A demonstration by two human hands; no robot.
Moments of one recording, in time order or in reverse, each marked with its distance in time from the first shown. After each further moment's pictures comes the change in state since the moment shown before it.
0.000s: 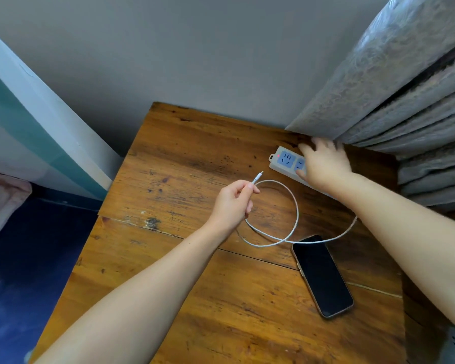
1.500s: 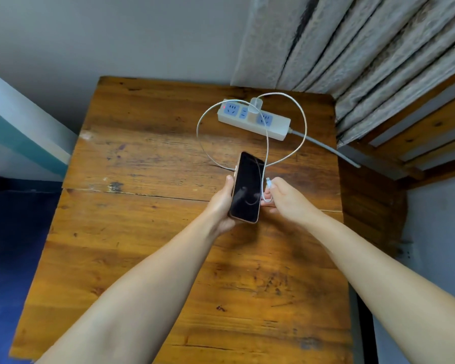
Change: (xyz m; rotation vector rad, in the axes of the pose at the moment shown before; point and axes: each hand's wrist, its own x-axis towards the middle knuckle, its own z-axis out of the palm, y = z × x) left_hand -0.080 -0.054 0.093 -0.548 -0.148 -0.637; right_hand -0.190 0.016 0.093 1.179 -0.234 0.200
